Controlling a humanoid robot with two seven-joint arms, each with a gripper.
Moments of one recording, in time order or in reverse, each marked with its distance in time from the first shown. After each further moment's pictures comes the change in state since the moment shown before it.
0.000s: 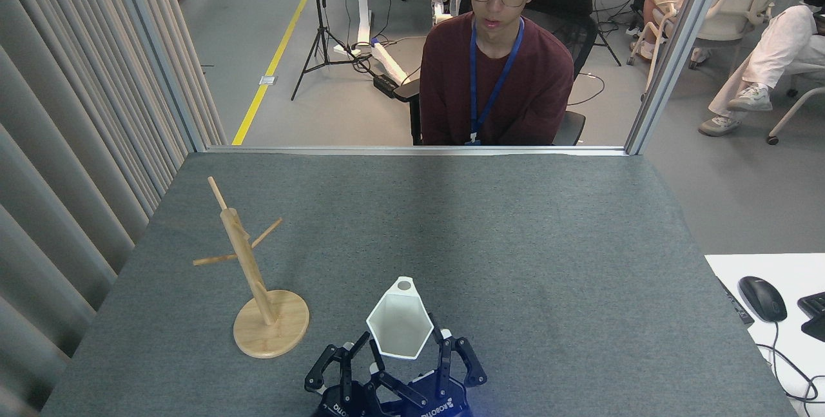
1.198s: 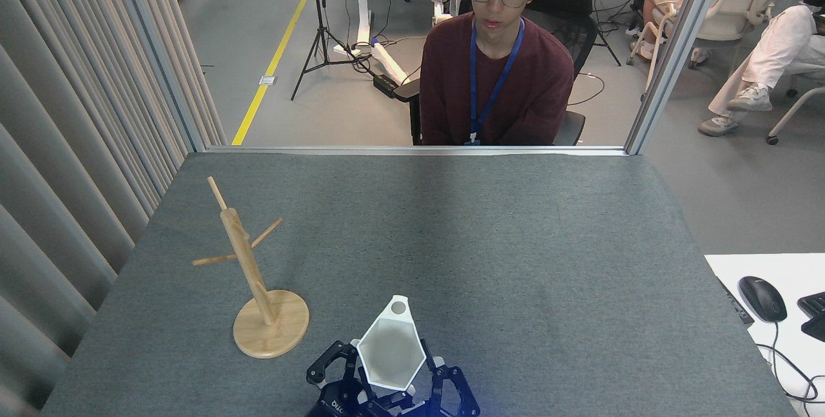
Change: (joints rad) left arm -0.013 -0.002 -0.001 -0.014 0.002 -0.022 0.007; right arm 0.080 -0.017 0.106 -0.013 0.054 0.139 -0.055
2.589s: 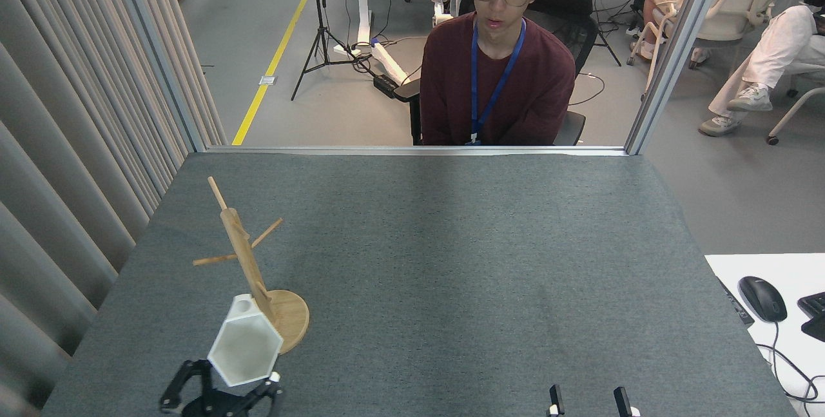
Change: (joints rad) left arm 0.129 0.061 0.386 -0.064 0.002 0.146 0.055; right arm 0.145 -0.181 -0.473 -0.038 -0.404 -0.124 0.029
